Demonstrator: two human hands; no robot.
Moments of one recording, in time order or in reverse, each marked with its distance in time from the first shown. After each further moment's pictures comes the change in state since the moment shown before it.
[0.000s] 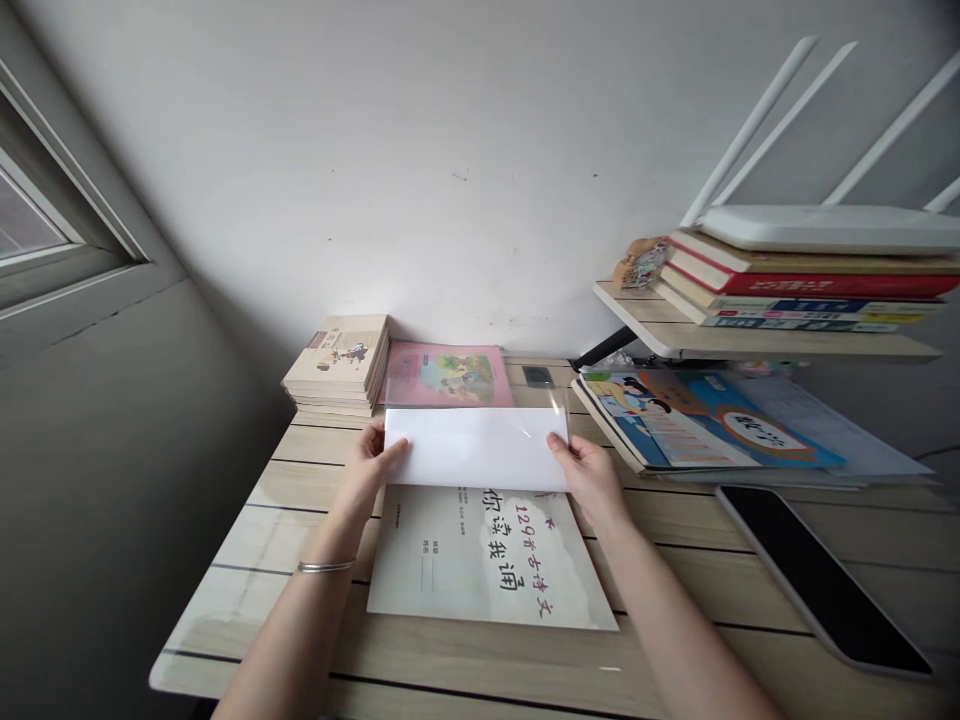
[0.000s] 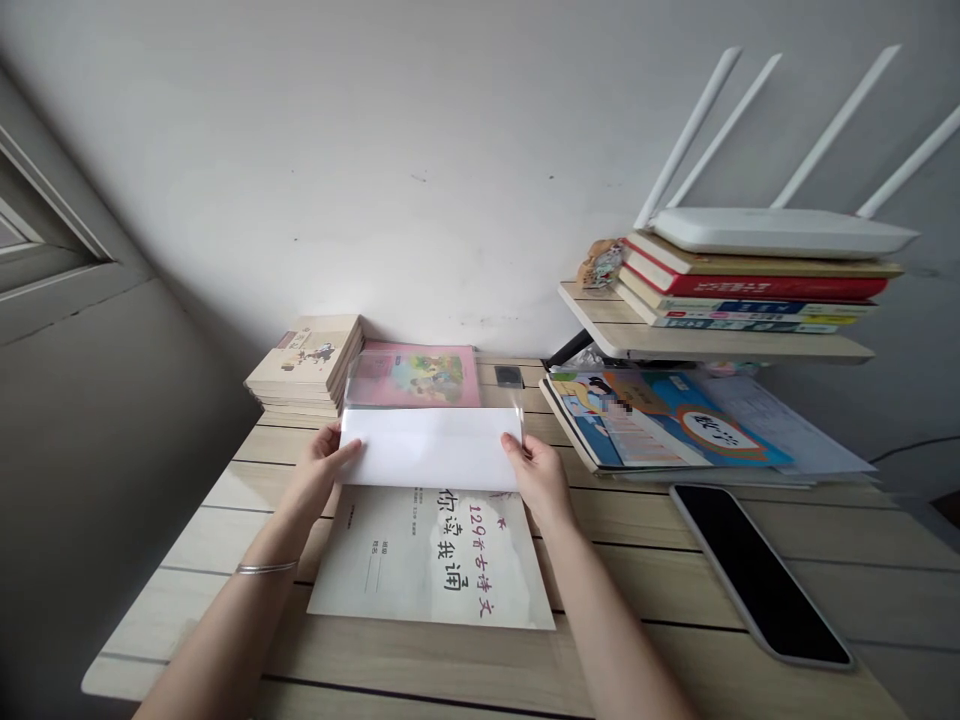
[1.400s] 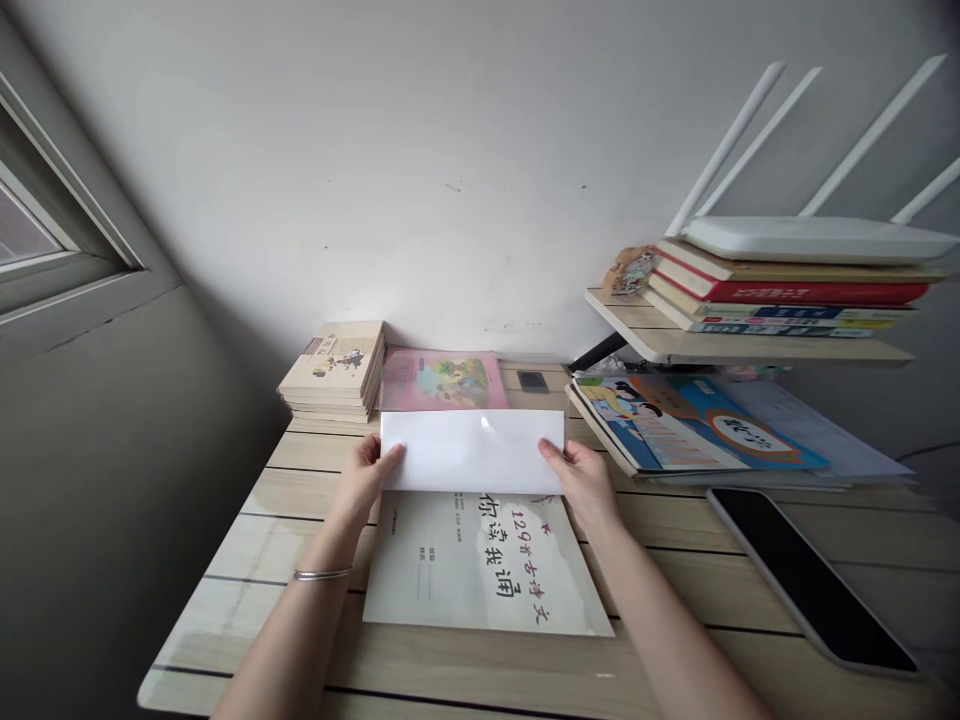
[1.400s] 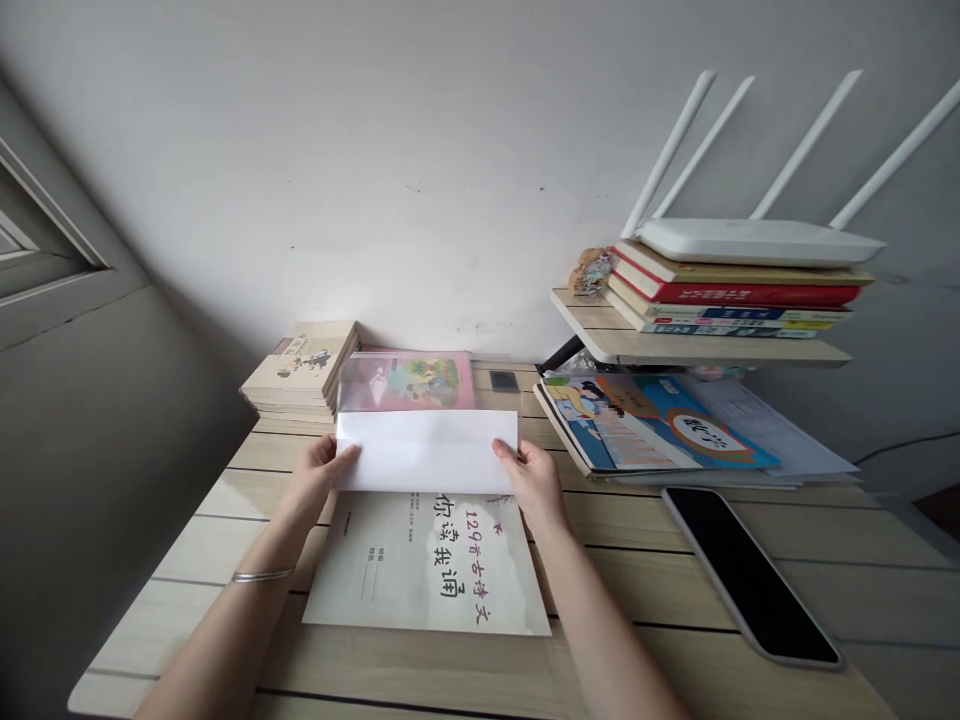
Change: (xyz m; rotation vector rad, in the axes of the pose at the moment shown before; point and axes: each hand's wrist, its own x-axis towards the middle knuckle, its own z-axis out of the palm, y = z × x) left_hand 0.001 -0.002 -0.002 0.129 -0.027 -0.026; right_hand -0.001 -0.006 0.005 0.170 0.005 0.070
